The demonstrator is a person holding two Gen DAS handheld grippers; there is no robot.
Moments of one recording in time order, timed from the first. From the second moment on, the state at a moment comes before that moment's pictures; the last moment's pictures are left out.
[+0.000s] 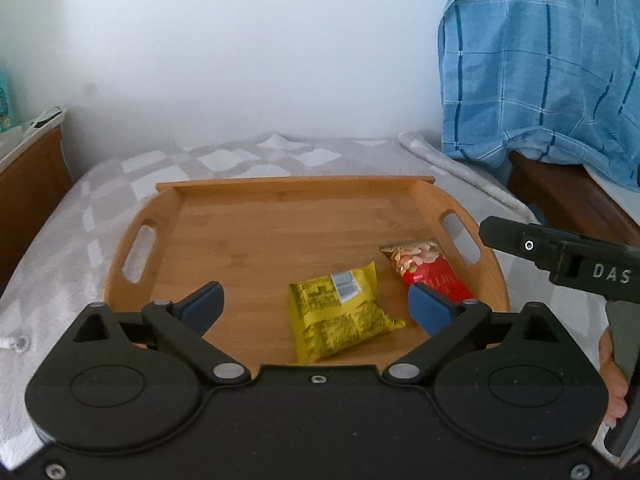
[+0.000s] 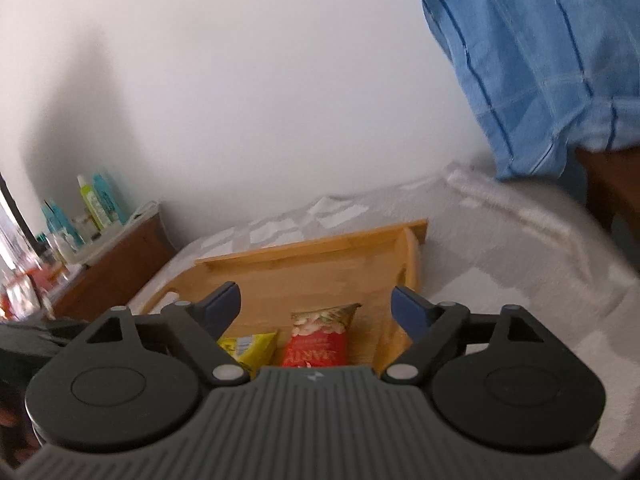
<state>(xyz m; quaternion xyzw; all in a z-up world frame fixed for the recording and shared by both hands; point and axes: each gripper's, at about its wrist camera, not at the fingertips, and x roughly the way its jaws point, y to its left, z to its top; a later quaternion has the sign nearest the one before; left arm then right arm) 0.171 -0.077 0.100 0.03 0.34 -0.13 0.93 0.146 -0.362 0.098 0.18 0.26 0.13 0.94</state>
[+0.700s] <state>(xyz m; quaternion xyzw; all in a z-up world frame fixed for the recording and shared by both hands) 0.041 -0.038 0.060 0.06 0.33 -0.11 0.94 0.039 -0.369 0.056 0.19 0.23 0.05 0.95</state>
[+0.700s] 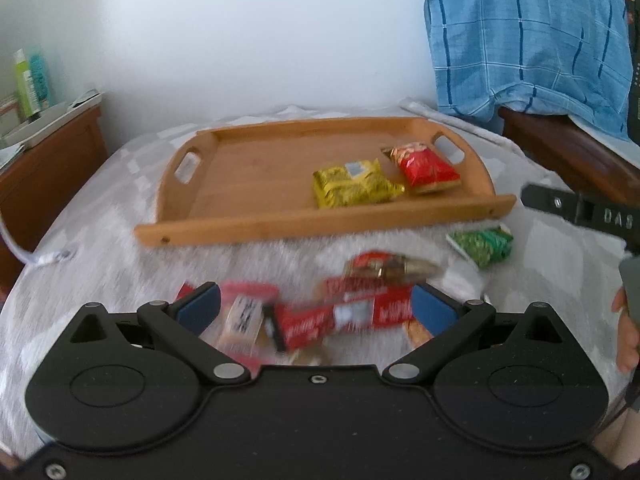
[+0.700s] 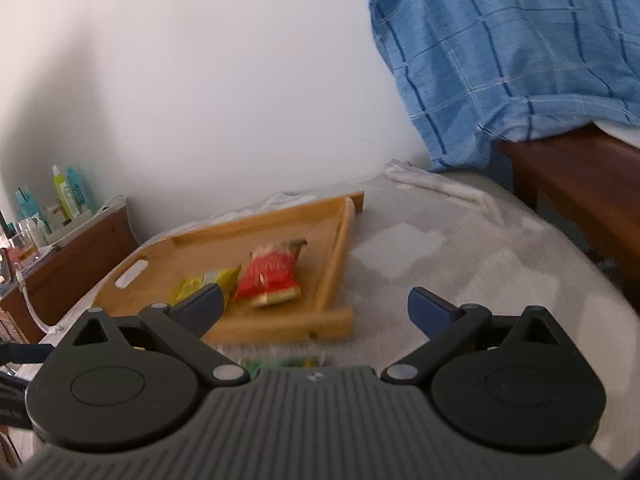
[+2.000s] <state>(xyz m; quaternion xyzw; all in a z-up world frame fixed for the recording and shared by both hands) 0.024 -0.005 0.024 0.00 0.39 -0.12 0.91 -0.077 -0.224 0.038 -0.02 0.25 0.12 0.96</state>
